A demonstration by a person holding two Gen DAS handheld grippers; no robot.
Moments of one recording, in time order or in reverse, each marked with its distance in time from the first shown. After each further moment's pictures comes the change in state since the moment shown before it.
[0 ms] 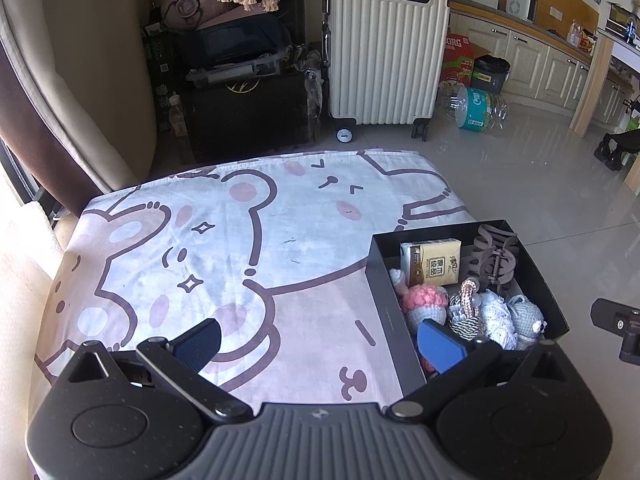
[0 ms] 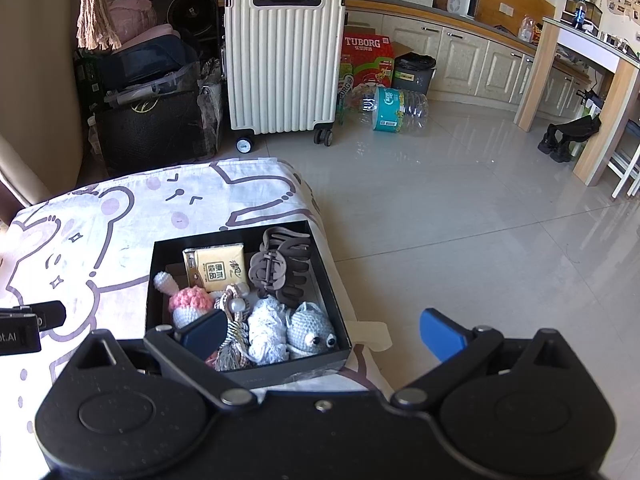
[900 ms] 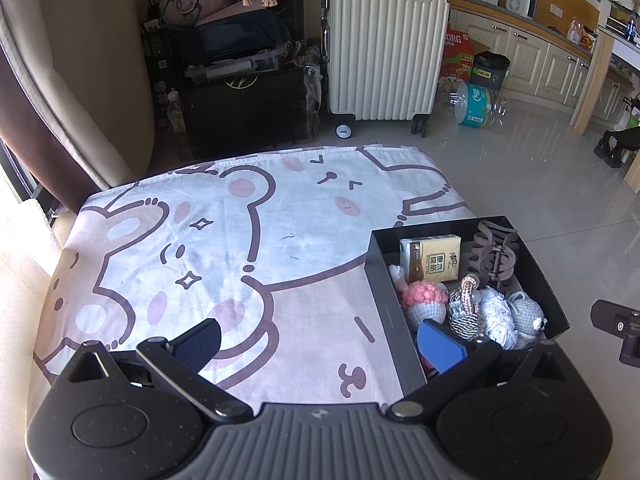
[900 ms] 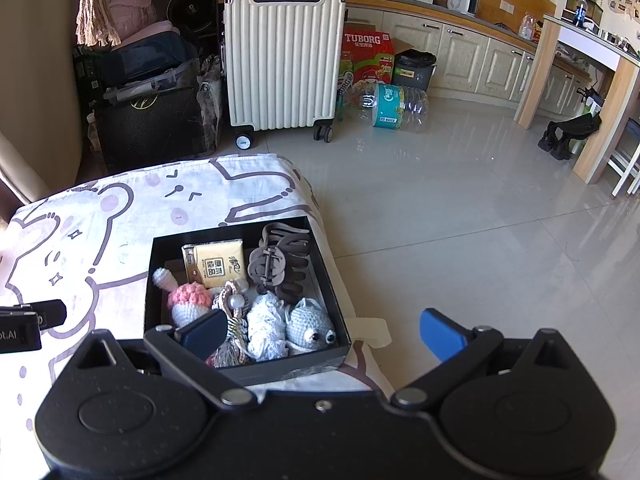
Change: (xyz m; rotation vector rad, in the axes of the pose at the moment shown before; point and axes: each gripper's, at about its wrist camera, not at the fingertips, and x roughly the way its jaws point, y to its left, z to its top) left arm 0.002 -0.001 0.000 0.000 0.010 -0.003; right arm 0.000 0.000 -0.001 -0.001 0.005 0.000
